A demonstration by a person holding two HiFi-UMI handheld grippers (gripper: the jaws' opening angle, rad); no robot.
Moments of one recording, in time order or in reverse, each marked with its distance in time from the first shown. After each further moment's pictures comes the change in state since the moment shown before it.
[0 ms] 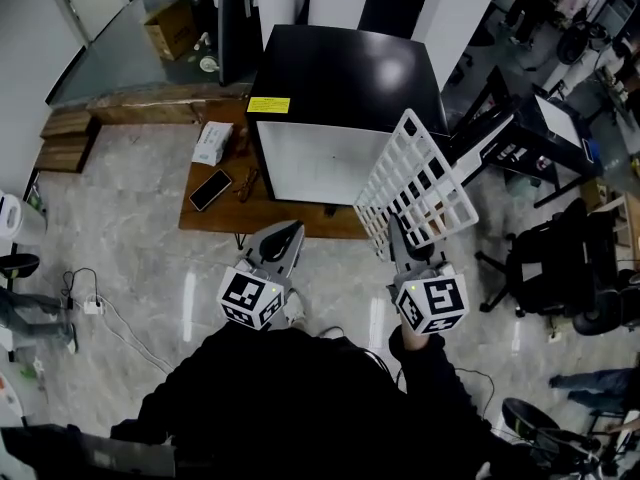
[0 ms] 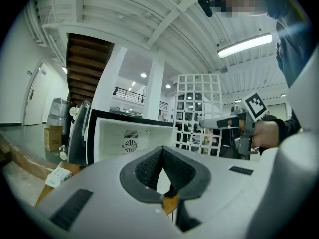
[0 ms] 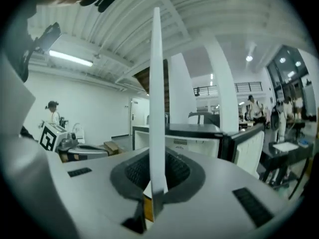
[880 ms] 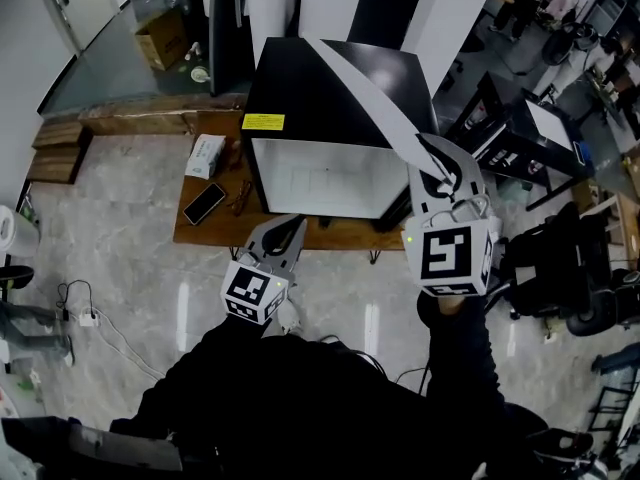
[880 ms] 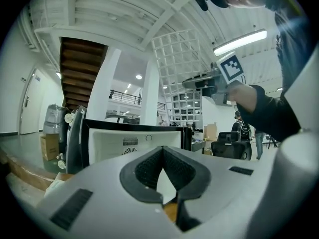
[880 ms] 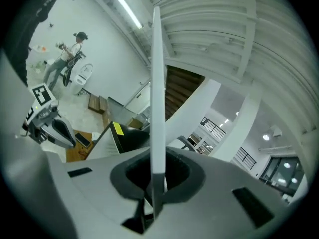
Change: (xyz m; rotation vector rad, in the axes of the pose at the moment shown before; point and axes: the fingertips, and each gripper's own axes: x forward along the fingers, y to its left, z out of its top) left arm 0.034 0.017 0.026 0.066 -0.013 -0.021; right arm 0.054 -0.019 0.165 -0.750 0.054 -0.139
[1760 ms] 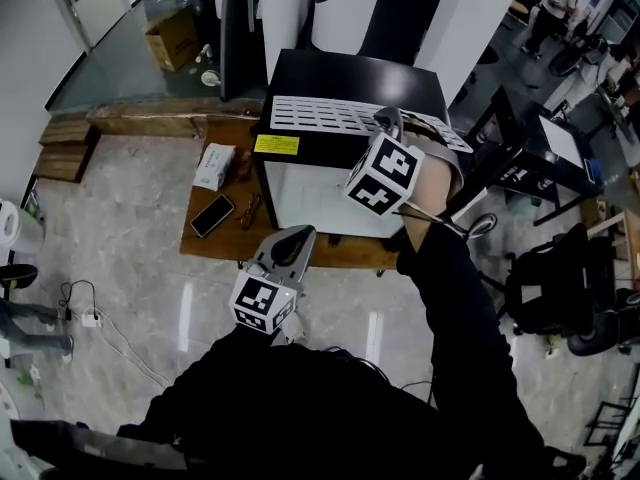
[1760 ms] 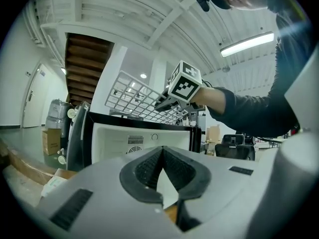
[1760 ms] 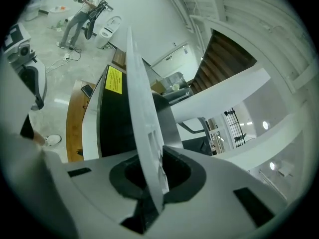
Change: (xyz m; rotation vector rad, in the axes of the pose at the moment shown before) left arm 0.026 0.037 -0.006 -0.052 0.002 0.027; right arm 0.191 0.049 -0.055 -0.385 0.408 0.222
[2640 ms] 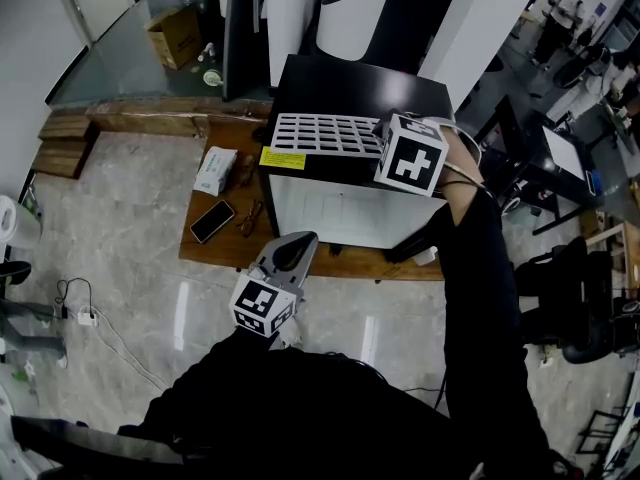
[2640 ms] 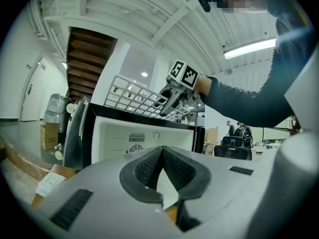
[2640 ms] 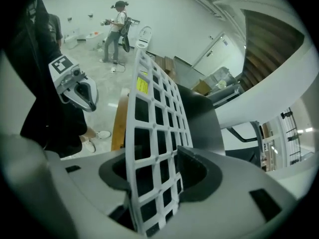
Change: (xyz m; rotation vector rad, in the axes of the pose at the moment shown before) left arm 0.015 0.023 -0.010 -0.042 0.007 -0.028; right arm 0.013 0.036 0.009 -0.141 -0.045 0.581
